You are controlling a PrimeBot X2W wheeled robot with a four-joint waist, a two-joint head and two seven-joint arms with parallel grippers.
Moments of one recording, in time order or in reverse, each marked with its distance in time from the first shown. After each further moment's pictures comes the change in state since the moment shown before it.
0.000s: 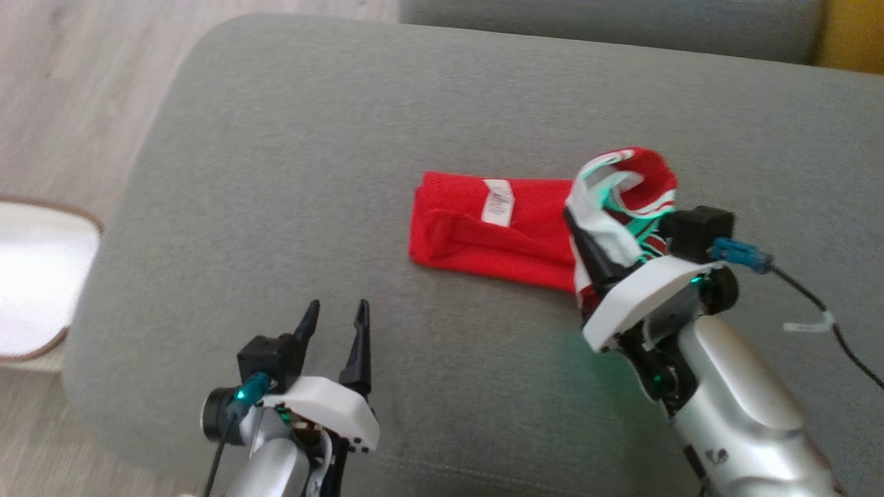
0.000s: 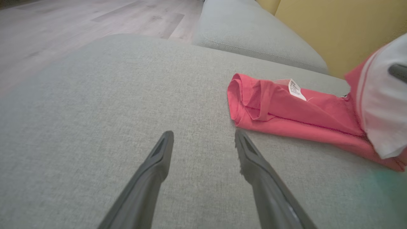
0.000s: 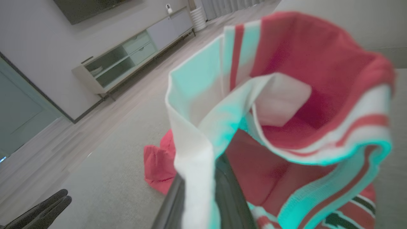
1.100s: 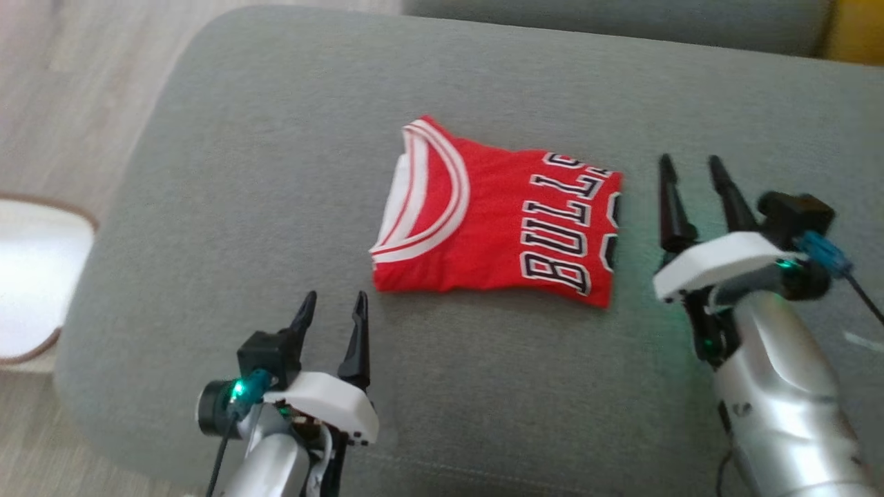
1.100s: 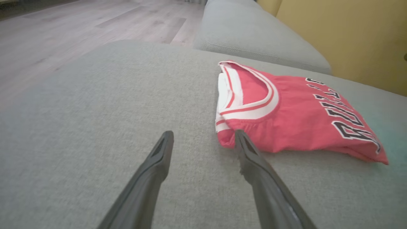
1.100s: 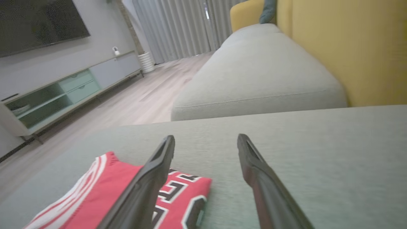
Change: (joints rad) left arm 0.003 0.000 -0.006 -0.036 0.030 0.027 0.000; right arm -0.119 0.065 -0.342 0.298 -0.286 0.000 -0.280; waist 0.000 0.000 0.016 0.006
